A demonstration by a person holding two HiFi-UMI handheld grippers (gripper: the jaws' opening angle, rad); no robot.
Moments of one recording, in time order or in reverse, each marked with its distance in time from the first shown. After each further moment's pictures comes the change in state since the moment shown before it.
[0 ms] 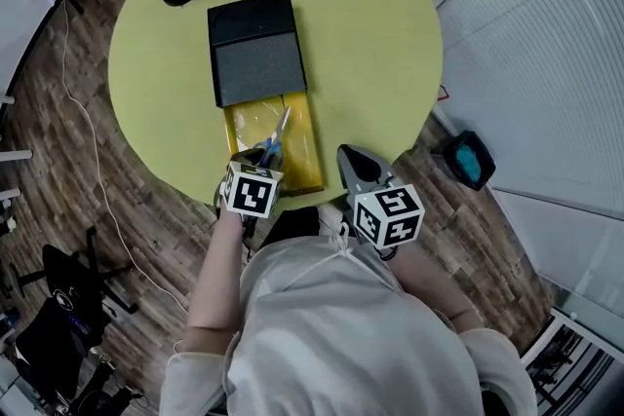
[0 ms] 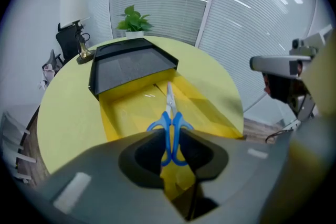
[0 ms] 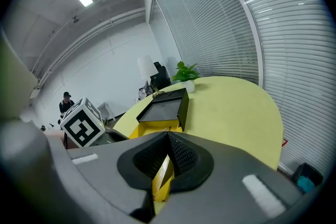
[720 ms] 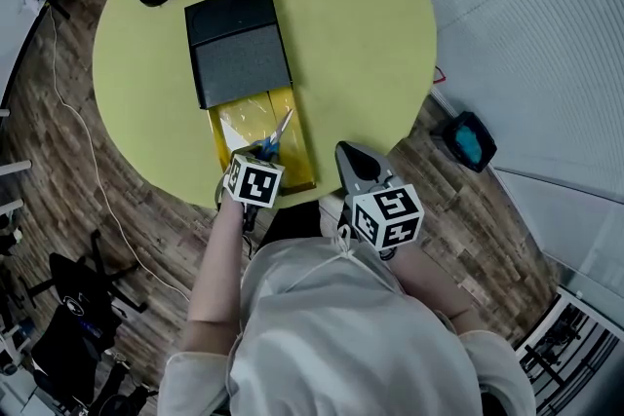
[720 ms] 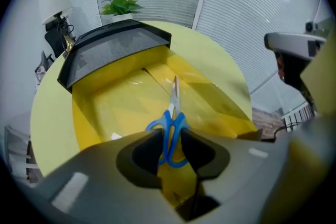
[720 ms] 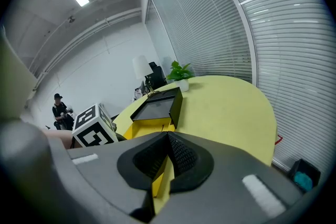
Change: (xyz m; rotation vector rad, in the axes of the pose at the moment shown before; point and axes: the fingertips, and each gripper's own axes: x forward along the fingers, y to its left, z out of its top) left arm 0.046 -0.010 -0.012 0.062 0.141 -0.008; right arm -0.002 -0.022 -0.007 0.022 0.002 -0.038
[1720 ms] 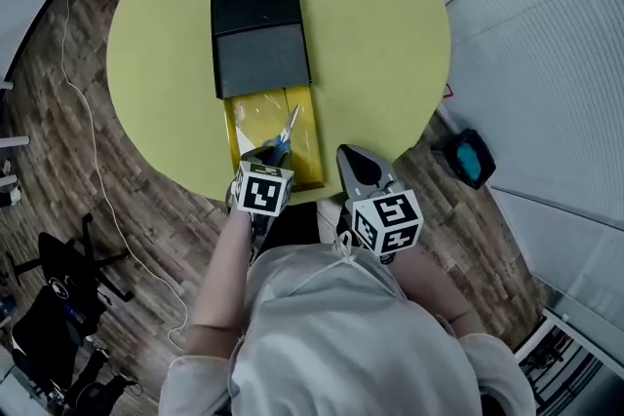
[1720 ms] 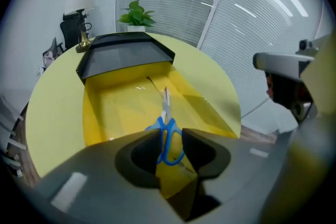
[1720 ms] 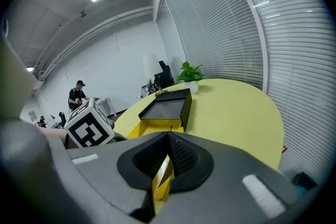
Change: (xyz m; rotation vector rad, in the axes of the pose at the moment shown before) left arm -0.030 -0.010 -0.001 -0.146 -0.158 -0.037; right arm -0.001 0.034 0.007 -0.096 -0.007 0.050
